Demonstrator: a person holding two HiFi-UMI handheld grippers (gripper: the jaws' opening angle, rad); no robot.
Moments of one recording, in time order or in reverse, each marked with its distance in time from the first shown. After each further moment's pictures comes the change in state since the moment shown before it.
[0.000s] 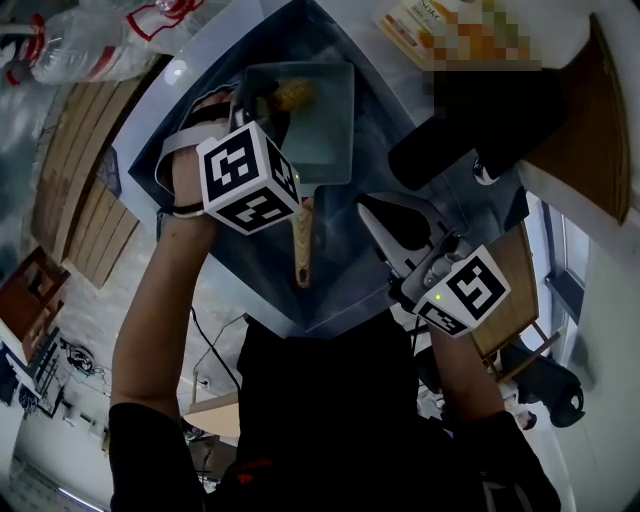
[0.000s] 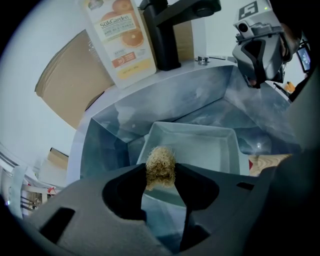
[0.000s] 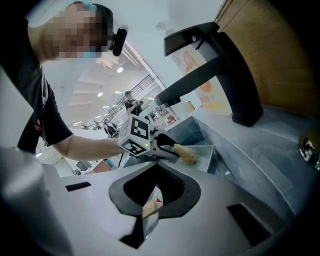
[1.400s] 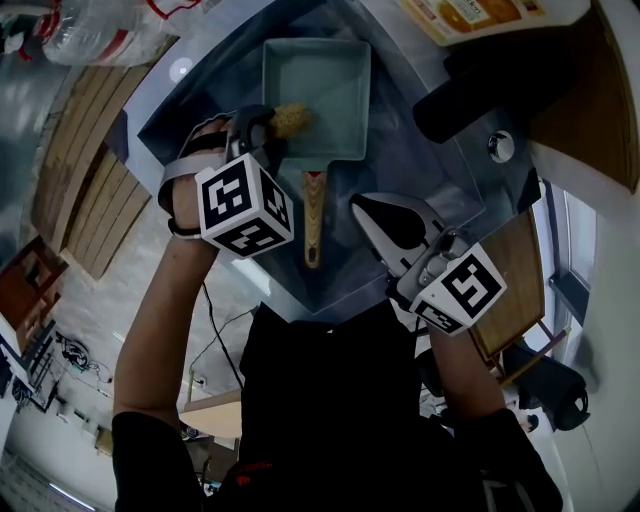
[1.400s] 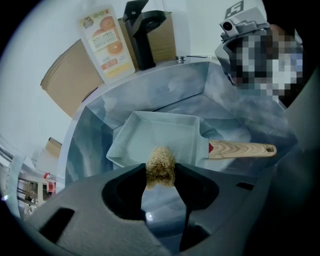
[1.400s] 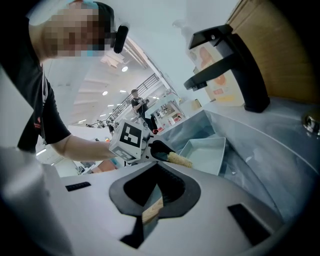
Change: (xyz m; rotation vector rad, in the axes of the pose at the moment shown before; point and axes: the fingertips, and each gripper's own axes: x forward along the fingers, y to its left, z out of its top) left arm -0.035 -0.068 -0.043 -0.025 0.016 -0.034; right arm 0.002 0.043 -0.028 -0.030 0.007 0.043
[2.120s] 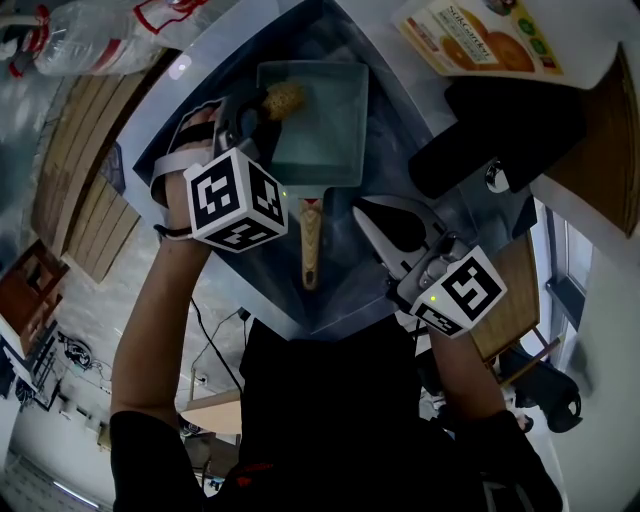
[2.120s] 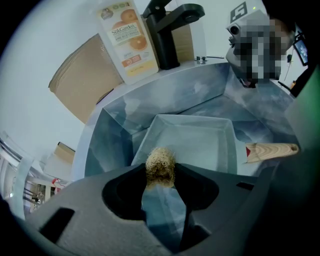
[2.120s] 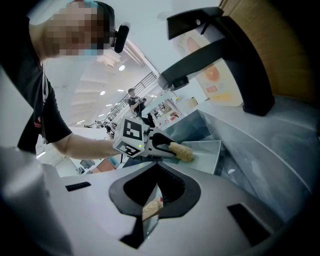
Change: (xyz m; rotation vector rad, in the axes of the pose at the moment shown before) left arm 0.020 0.067 0.015 -0.004 -0.044 0.106; right arm 0.016 -0.038 0.016 0.025 0.021 -0.005
